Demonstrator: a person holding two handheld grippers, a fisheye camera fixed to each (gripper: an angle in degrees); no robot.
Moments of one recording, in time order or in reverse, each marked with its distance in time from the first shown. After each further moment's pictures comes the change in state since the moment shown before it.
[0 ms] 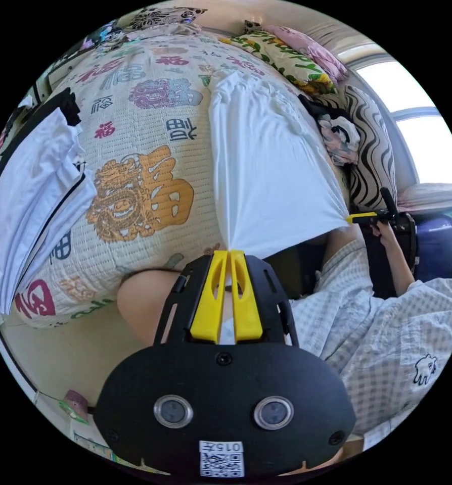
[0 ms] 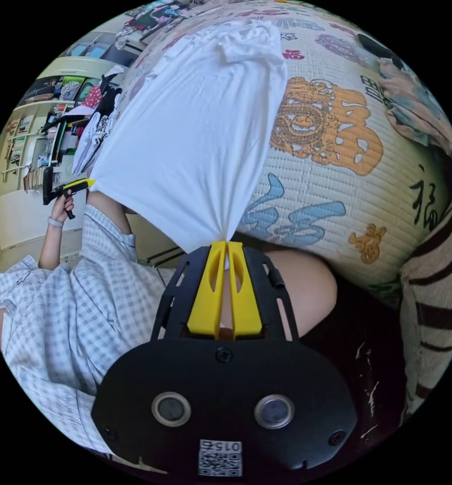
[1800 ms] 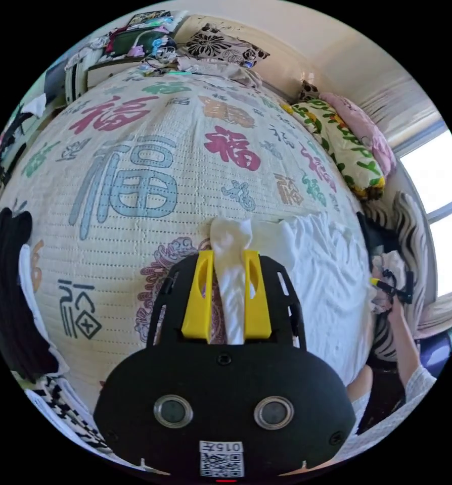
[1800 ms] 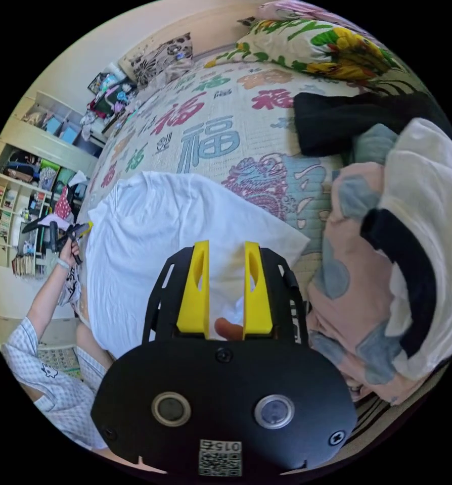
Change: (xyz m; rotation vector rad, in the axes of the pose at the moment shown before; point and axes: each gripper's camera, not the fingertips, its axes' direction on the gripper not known) left arm -0.191 -0.303 -0.041 0.336 -0.099 -0.212; right arm 0.118 -0.163 -0.160 0.423 0.054 0.182
